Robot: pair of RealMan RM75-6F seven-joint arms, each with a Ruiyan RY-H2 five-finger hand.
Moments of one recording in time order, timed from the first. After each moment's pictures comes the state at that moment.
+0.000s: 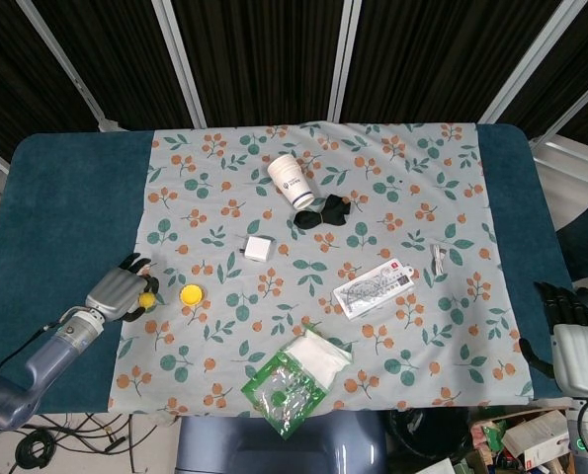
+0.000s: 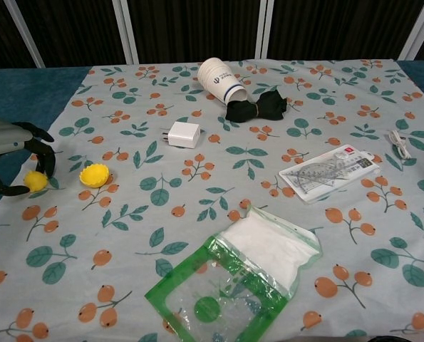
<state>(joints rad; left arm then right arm) -0.63 -1.42 0.06 -1.15 1.50 0.85 -0.05 0.06 -1.15 0.11 -1.64 -1.42 1.51 -0.13</state>
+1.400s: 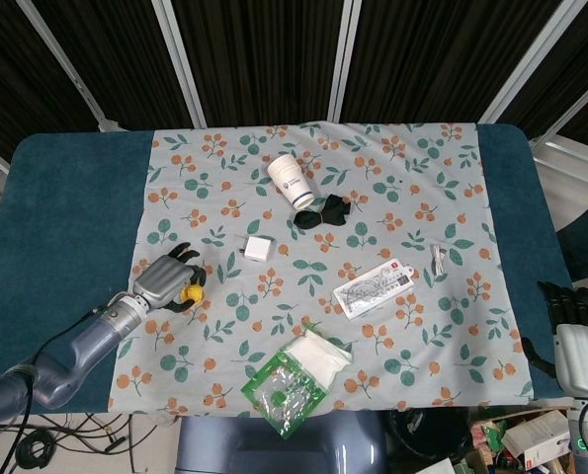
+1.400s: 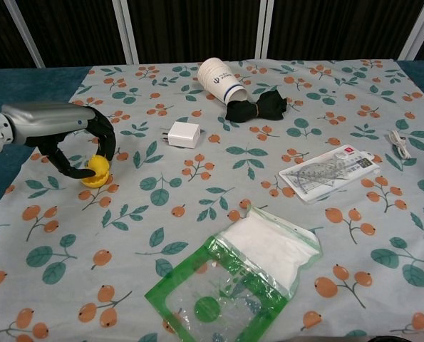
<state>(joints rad) -0.76 -1.47 -0.02 -1.24 1.48 0.78 -0.06 0.05 -1.15 0.11 -1.64 -1.42 1.52 -0.14</state>
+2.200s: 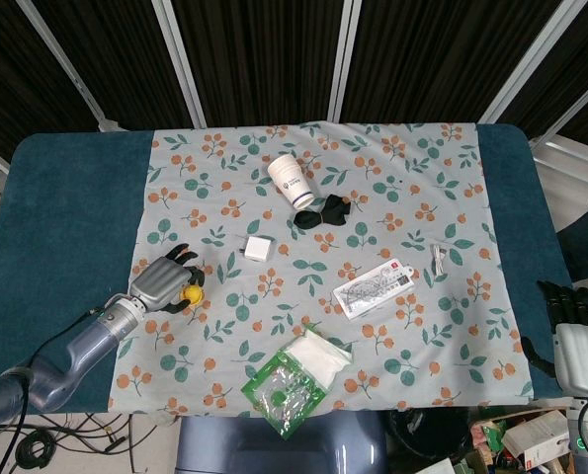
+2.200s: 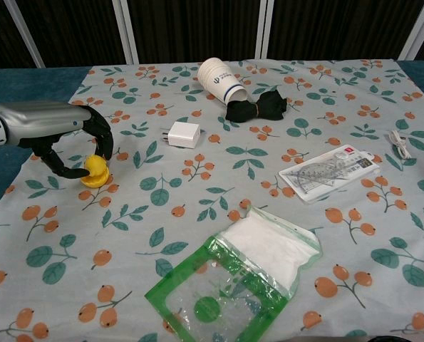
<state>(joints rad) -0.75 -1.45 0.00 -1.25 1.49 0.82 -0.05 0.05 -1.16 0.12 -1.63 -1.42 1.52 -0.14</state>
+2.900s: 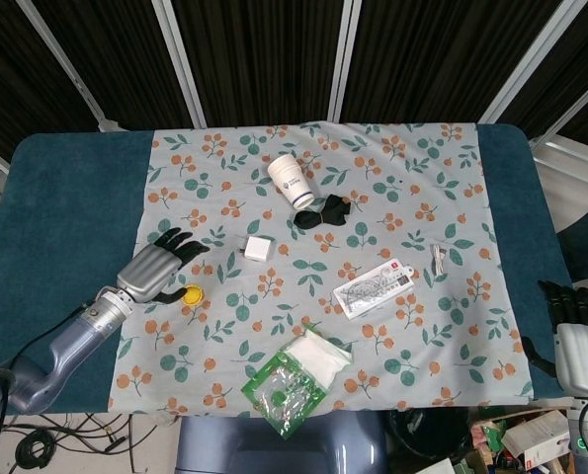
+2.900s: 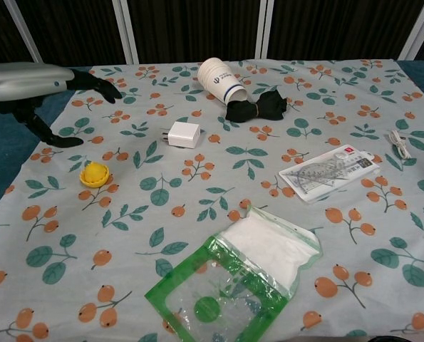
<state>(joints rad) -0.73 -1.33 -0.04 -1.38 1.49 0.93 -0.07 0.05 -1.16 0.12 -1.63 -1.42 1.52 -0.14</state>
